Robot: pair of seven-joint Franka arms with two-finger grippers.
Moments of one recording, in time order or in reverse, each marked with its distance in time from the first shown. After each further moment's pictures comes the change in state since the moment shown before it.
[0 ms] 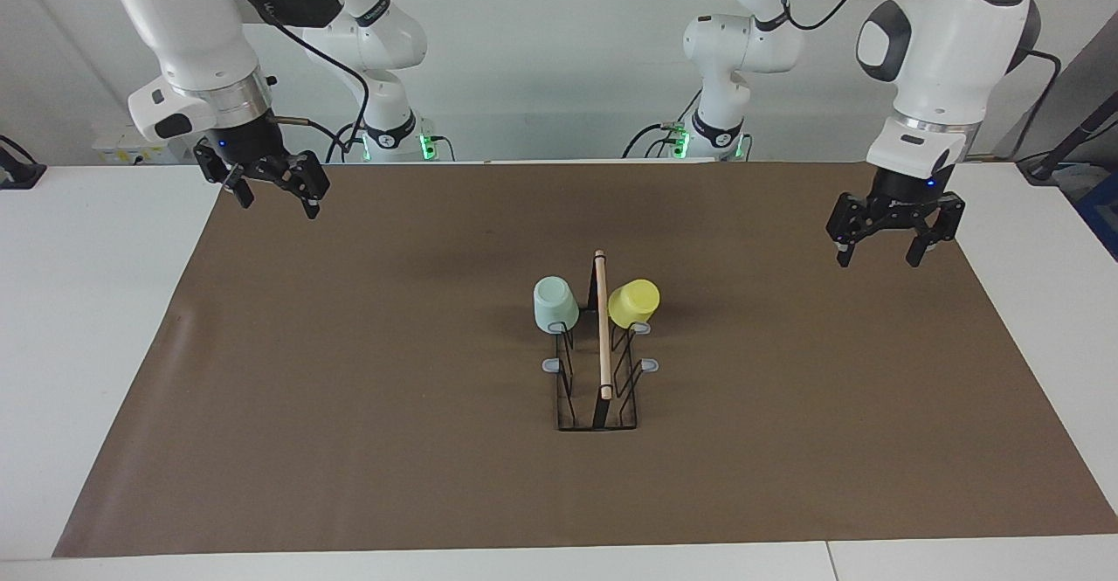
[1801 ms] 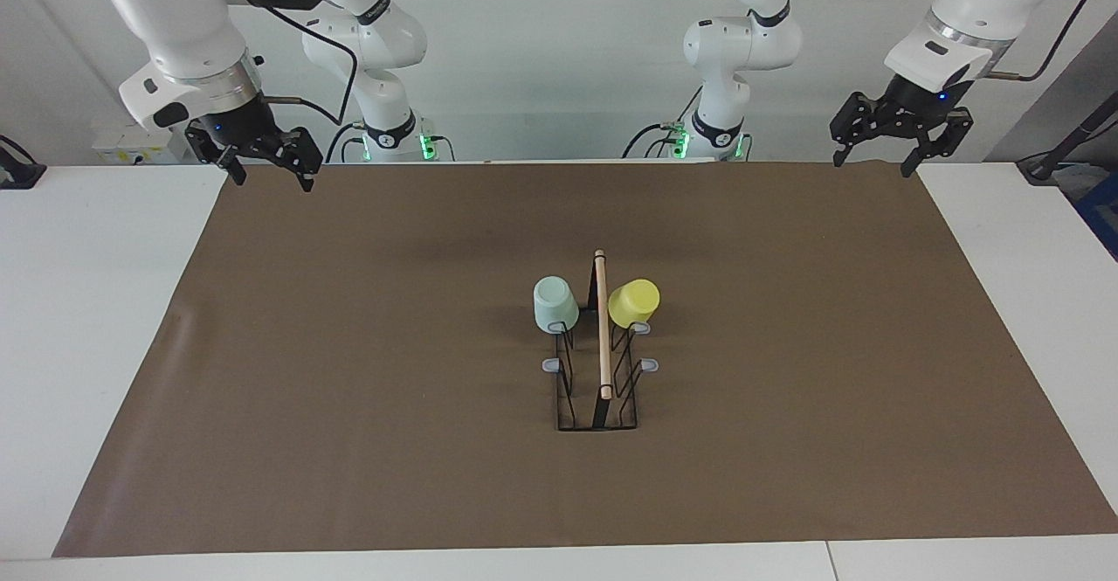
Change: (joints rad) left arm 0.140 -0.067 -0.155 0.166 -0.038 -0.486 0.078; right arm 0.055 -0.030 -0.077 0.004 0.015 -0.114 -0.119
